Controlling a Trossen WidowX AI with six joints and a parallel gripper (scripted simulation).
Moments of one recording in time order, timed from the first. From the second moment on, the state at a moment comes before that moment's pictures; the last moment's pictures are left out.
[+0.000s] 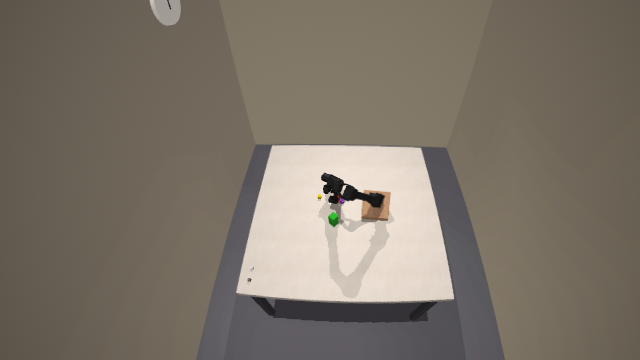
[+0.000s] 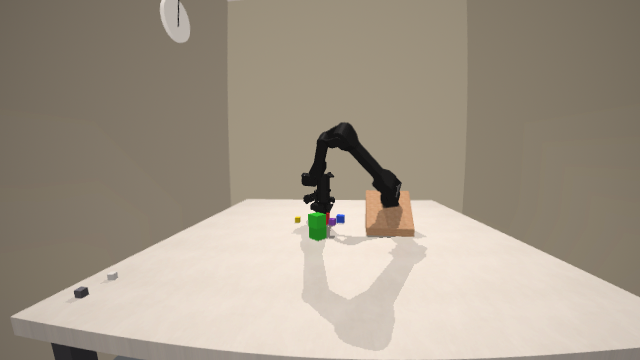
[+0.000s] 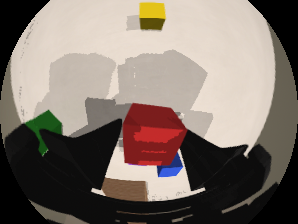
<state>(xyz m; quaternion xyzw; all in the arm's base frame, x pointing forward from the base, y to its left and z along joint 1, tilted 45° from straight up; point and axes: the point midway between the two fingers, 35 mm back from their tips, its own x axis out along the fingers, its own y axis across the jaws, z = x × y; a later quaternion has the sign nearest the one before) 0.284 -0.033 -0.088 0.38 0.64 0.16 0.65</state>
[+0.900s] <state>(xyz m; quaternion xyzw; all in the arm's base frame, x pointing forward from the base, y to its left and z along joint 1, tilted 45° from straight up) 0.276 -0.072 -0.050 0.38 0.64 0.16 0.65</state>
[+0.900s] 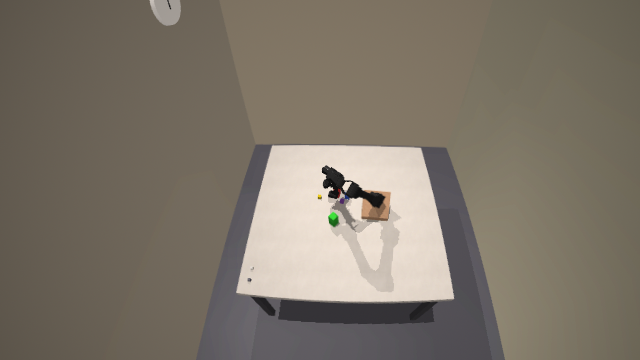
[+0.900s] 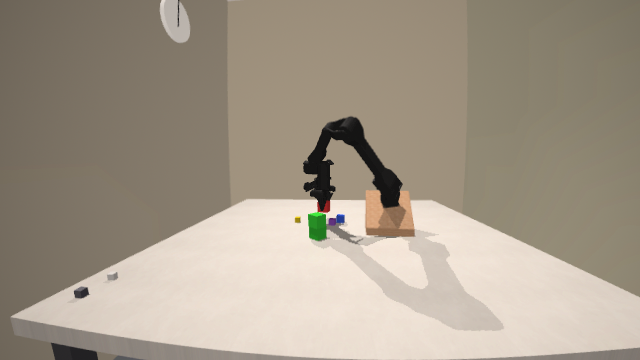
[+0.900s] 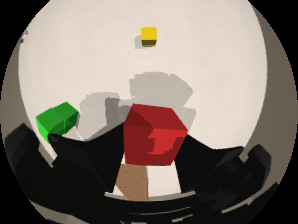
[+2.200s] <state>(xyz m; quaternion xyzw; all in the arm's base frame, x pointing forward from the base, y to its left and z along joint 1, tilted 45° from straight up) 0.294 -0.054 0.066 0.37 0.64 0.15 0.66</state>
